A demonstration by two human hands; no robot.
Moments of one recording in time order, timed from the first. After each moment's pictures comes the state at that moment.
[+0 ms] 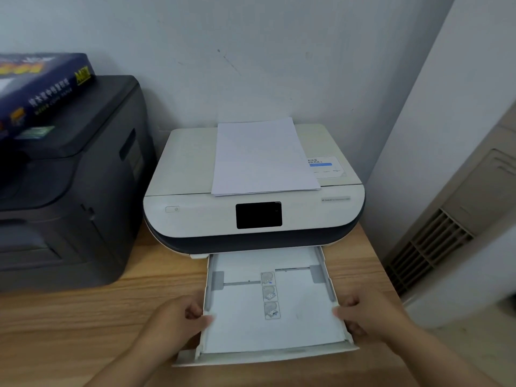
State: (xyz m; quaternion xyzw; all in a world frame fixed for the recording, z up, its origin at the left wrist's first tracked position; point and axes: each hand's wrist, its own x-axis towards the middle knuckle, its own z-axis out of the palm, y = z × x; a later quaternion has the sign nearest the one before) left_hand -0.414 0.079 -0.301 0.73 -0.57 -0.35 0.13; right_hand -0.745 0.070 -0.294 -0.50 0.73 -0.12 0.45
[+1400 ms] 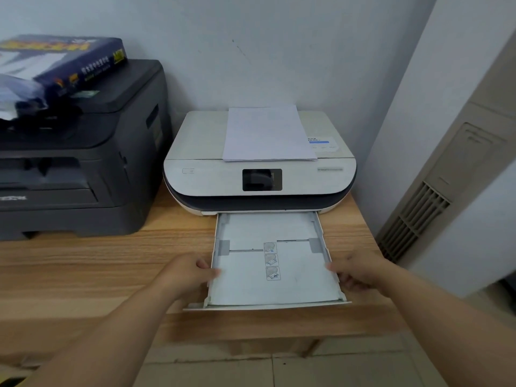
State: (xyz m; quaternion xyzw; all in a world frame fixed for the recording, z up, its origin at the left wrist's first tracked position) left_hand -0.427 0.109 -0.286 0.75 -0.55 -0.35 0.10; right_hand -0.746 0.092 -0.274 -0.46 0.74 -0.08 0.48
